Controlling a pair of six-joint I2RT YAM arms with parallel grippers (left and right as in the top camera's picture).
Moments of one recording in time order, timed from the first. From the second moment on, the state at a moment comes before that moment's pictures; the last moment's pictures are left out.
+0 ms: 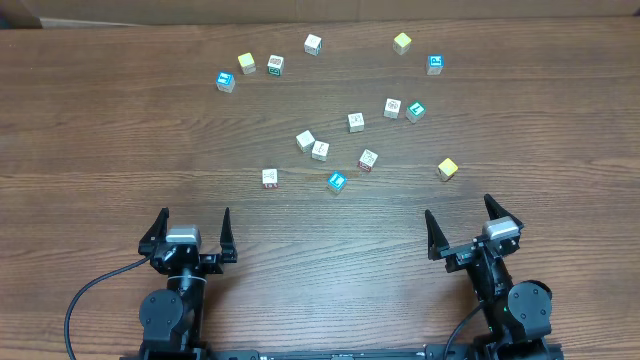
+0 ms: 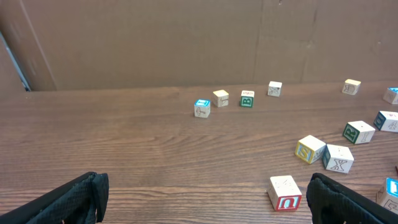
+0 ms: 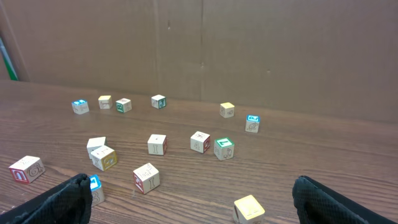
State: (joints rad) left arm -0.07 0.02 0.01 -0.07 -0.07 0.01; right arm 0.19 0.01 0.02 -0.03 -0.06 -0.01
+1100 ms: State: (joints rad) left arm -0.07 0.02 0.01 -0.07 -0.07 0.01; right arm 0.19 0.01 0.02 -0.03 -0.06 -0.01
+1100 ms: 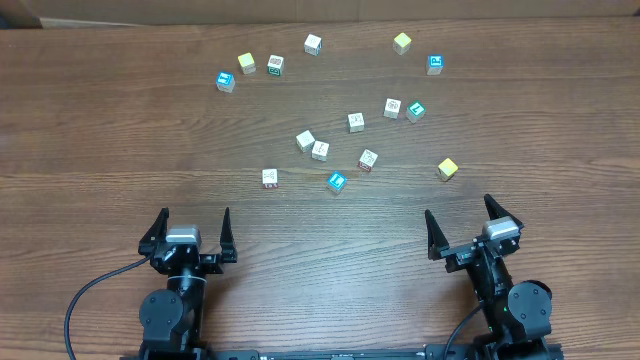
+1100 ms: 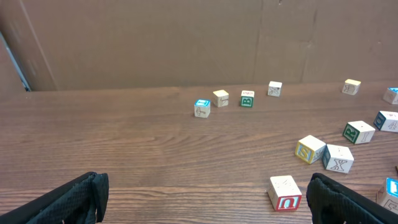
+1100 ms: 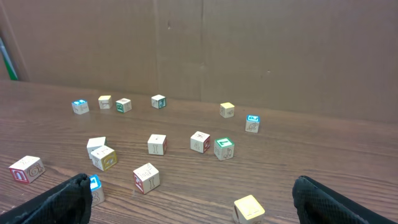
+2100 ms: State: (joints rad) left arm -0.07 0.17 0.36 -0.16 0.02 0.01; right arm 0.19 0.01 0.02 -0.03 -0.06 -0.01
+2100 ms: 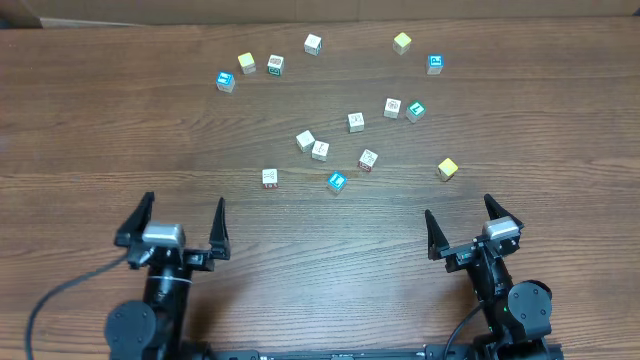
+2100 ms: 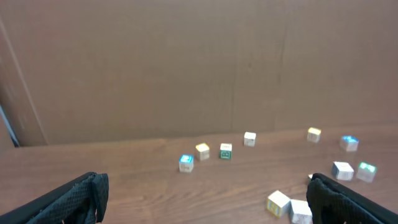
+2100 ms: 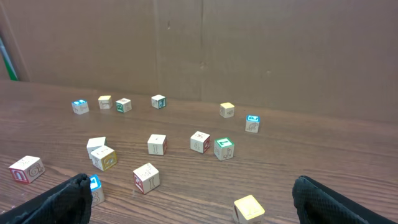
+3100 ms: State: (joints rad) left arm -0.07 1.48 1.79 -1.20 0.27 0.01; right arm 0.19 0.01 0.02 -0.03 -0.06 -0.01
